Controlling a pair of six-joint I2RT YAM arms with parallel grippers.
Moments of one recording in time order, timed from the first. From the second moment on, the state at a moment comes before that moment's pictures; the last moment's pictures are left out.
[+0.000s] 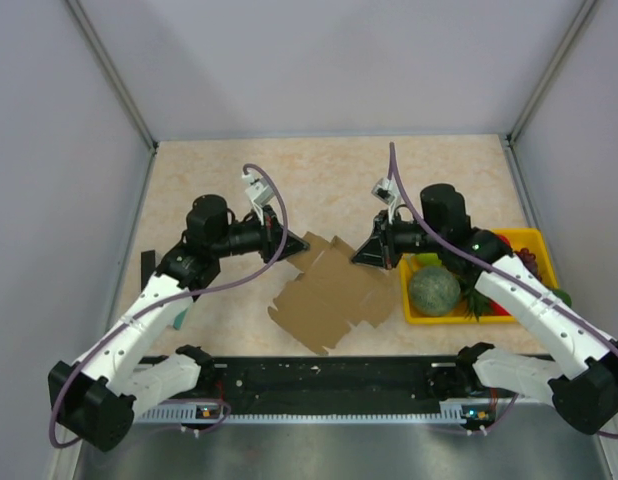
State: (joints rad) left arm -0.45 1.00 0.87 -0.12 0.78 -0.32; right arm 0.57 1.08 1.00 -0.40 -0.71 0.25
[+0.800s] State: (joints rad) left arm -0.39 1.10 0.77 -0.12 0.57 -0.37; right arm 0.62 1.41 1.07 -0.47 -0.39 -0.08
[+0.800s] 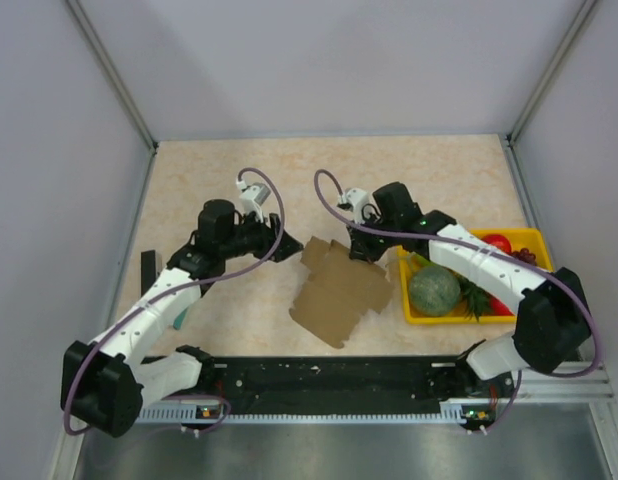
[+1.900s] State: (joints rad) left arm -0.31 1.13 0.59 0.17 0.48 -0.49; right arm 0.73 1.56 1.09 -0.32 -0.16 -0.52
